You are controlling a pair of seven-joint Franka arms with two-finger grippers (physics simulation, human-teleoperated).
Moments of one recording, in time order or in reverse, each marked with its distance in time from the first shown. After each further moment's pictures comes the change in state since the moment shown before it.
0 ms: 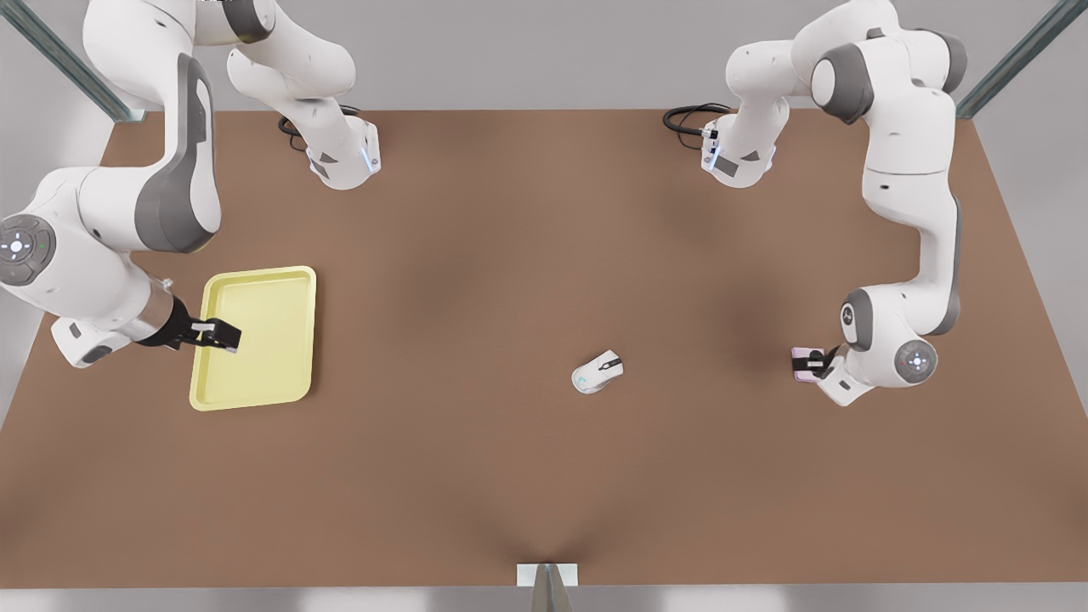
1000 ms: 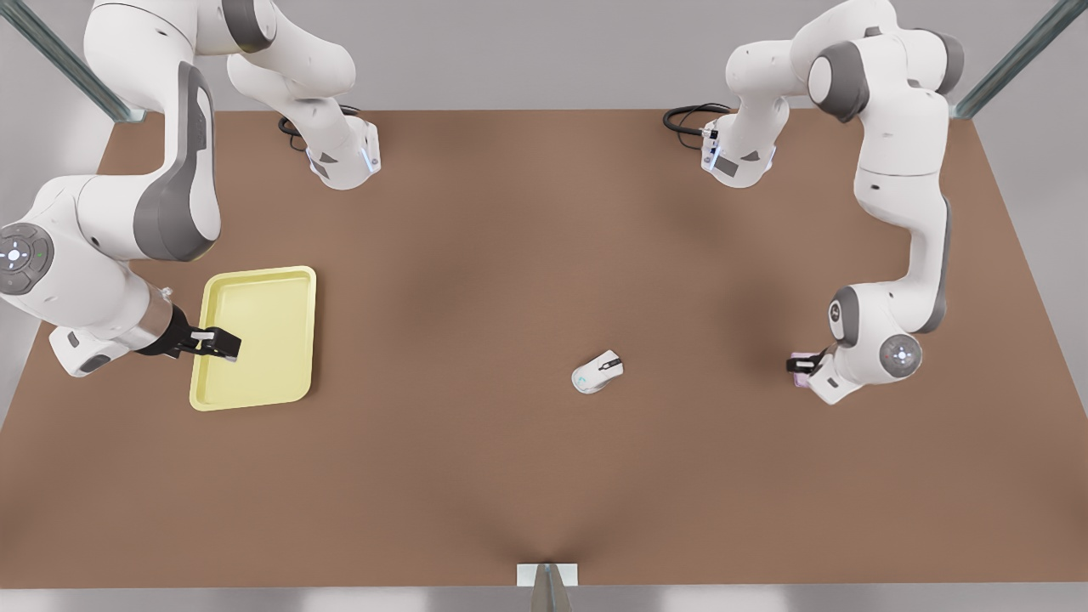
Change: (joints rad) left arm -0.056 -0.022 -0.027 -0.033 0.009 0.084 0.017; right arm 0.001 0.036 0.002 0.054 0.004 -0.008 0.007
